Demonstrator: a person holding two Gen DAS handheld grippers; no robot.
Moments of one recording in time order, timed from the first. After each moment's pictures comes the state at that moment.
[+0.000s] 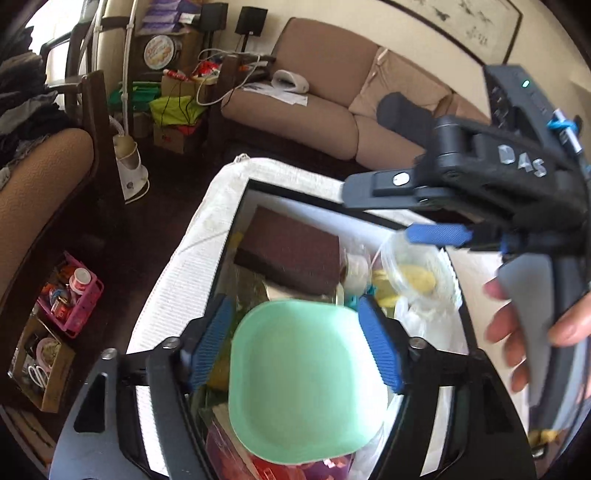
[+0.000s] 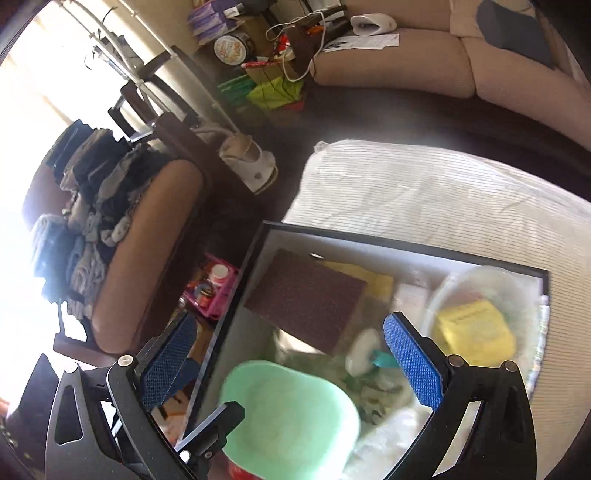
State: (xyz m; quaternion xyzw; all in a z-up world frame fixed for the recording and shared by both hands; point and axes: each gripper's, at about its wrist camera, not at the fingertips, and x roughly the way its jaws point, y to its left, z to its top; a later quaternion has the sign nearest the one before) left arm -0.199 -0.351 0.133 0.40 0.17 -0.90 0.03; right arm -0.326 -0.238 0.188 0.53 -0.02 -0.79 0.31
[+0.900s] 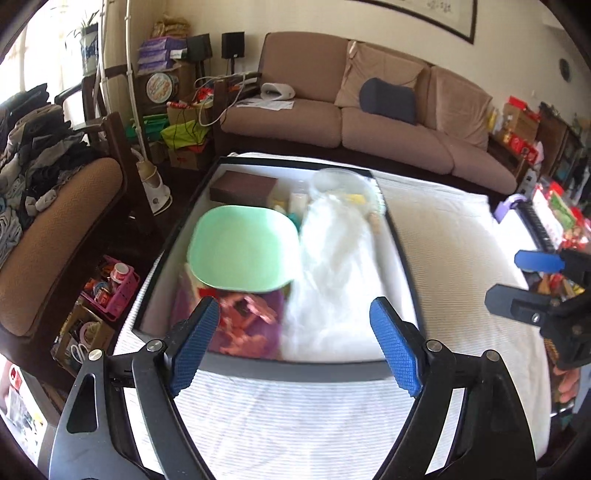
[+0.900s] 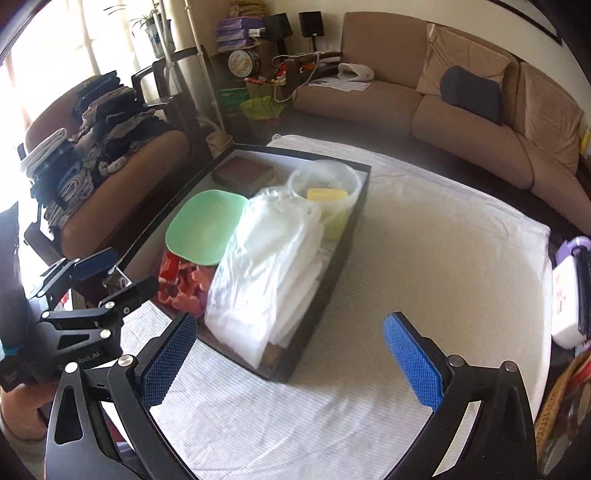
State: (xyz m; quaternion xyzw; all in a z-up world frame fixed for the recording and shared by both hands) left arm -0.061 -0.201 0.178 0.39 0.07 -0.91 0.06; right arm -0.119 -0.032 0.207 0.44 0.08 -0.85 0.27
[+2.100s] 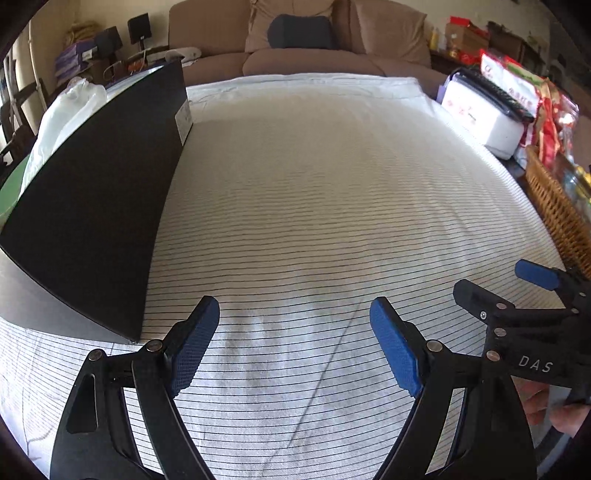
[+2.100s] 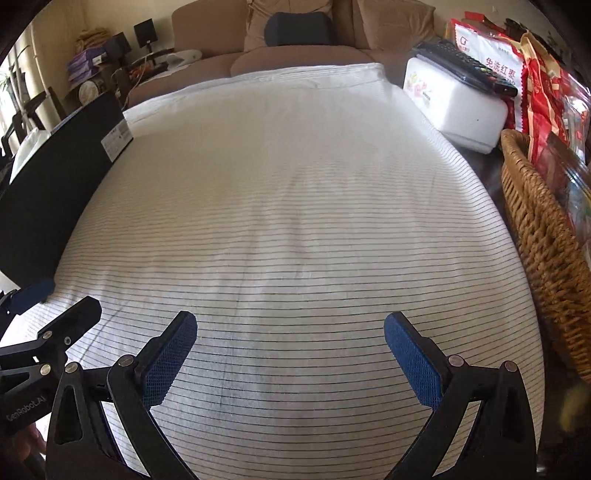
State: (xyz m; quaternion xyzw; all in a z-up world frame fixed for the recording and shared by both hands) left arm -0.103 0.034 0.011 0.46 -0.01 -0.89 -0.03; right arm -0.108 0.193 0.018 0.47 0.00 -0.88 0.05
